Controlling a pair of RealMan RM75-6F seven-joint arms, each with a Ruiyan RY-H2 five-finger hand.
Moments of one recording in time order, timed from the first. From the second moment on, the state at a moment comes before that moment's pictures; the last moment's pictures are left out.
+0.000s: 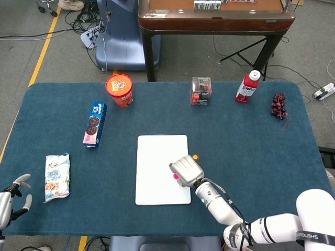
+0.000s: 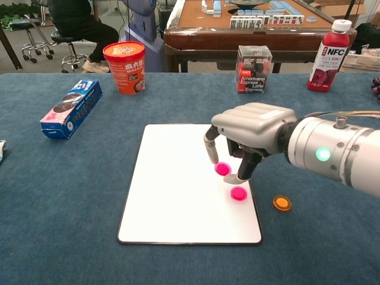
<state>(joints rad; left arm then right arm) 0.02 -1.21 -0.01 -1.45 1.51 1.54 -0.15 0.89 -1.59 0.05 -1.80 -0.84 1.08 -0.82</state>
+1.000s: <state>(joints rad) 0.03 -1.22 -0.01 -1.43 1.50 1.55 -0.17 0.90 -1.66 0.03 -1.75 -0.82 1.04 -0.84</state>
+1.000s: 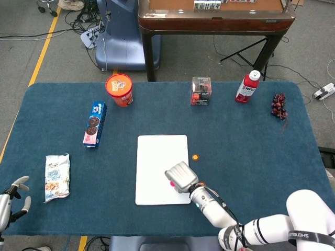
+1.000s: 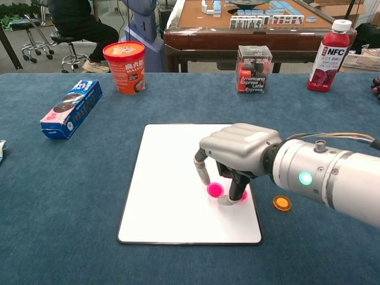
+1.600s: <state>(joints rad) 0.03 -1.22 -0.01 -1.43 1.50 1.55 -0.18 0.91 -1.67 0.05 -1.74 -0.82 1.05 -0.83</state>
